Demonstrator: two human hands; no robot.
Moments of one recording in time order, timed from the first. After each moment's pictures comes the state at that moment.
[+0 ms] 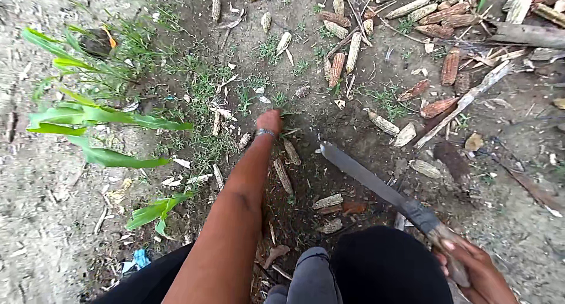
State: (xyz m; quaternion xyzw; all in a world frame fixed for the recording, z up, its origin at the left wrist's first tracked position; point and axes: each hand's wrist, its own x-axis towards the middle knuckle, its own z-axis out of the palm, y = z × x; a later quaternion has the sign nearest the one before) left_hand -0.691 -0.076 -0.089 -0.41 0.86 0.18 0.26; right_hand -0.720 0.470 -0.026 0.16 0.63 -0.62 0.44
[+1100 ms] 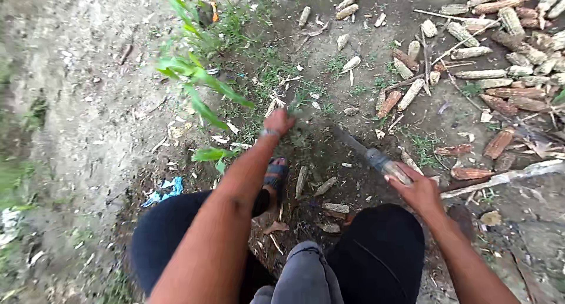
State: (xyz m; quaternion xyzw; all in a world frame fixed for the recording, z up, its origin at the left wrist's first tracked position) left_hand -0.600 -0.100 0.052 -0.57 0.76 0.26 0.16; right_hand -0.841 0.238 0.005 -0.39 0.83 -0.23 0.33
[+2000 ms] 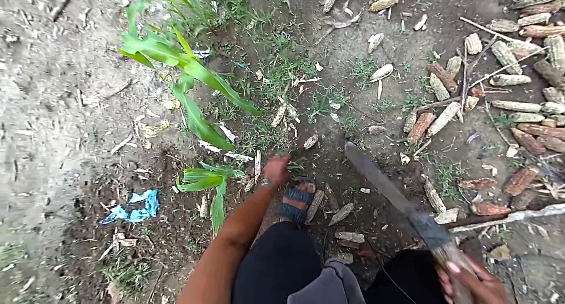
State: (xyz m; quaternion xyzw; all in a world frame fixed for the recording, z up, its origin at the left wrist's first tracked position) left_hand -0.474 -0.089 -0.111 -0.53 0.75 0.34 0.21; right_hand -0.791 0.277 0.059 -0.01 0.69 -0.48 0.54
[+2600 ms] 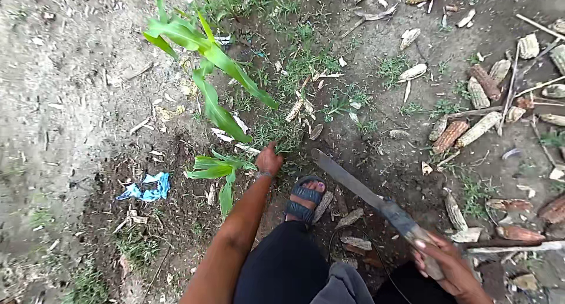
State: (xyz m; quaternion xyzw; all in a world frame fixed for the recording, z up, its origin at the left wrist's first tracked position) left_hand -0.440 -0.117 -0.108 -0.71 0.62 0.31 0.15; right_hand -0.798 0.230 -0.030 -0.03 0.63 -0.43 0.65
